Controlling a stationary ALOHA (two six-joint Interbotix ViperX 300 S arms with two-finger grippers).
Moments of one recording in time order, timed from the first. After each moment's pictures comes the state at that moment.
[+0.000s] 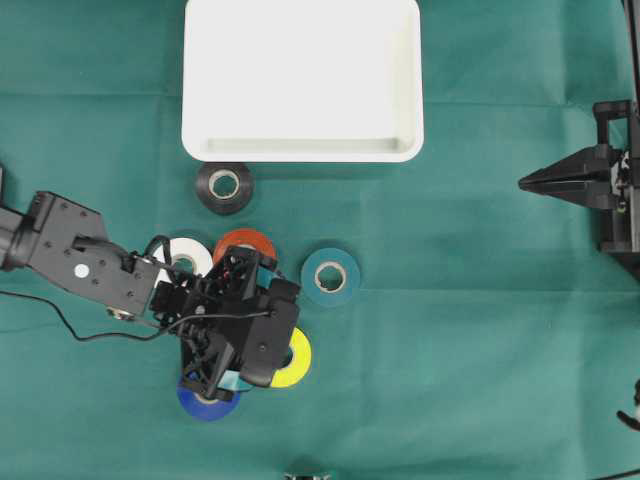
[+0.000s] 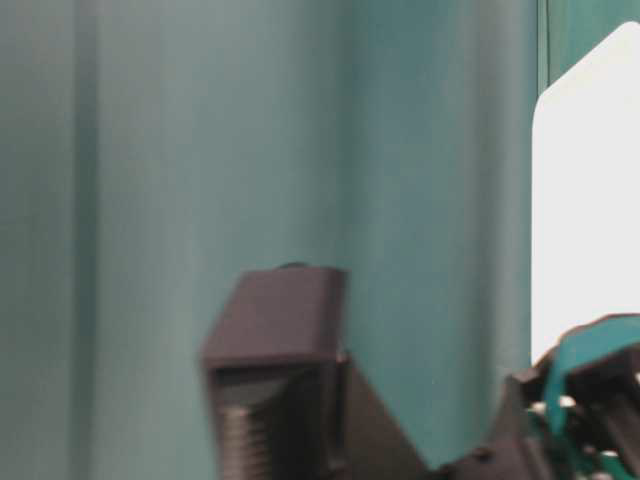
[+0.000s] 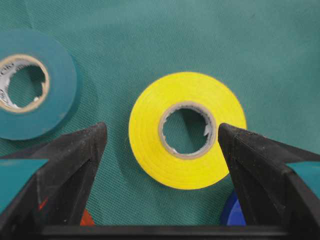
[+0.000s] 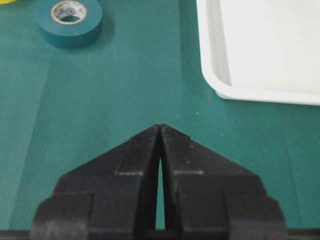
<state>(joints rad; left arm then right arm) -0.33 0.16 0.52 -0.02 0.14 0.00 -0.04 -1.10 1.43 -0.02 0.09 0.07</state>
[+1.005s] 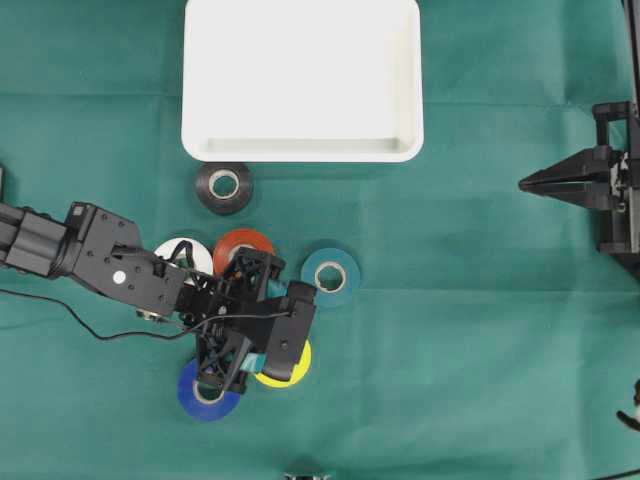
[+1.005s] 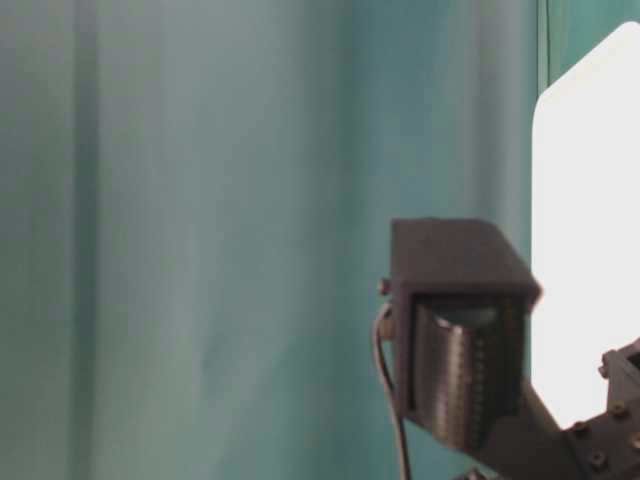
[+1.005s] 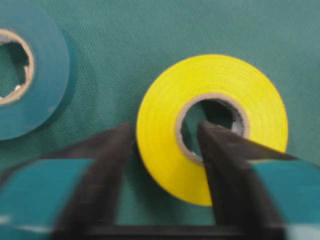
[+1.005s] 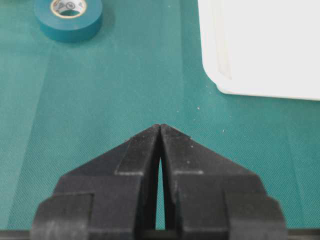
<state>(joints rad) -0.32 0.27 0.49 -0.03 0.13 0.00 -0.04 -1.10 1.44 -0.02 0.09 0.07</state>
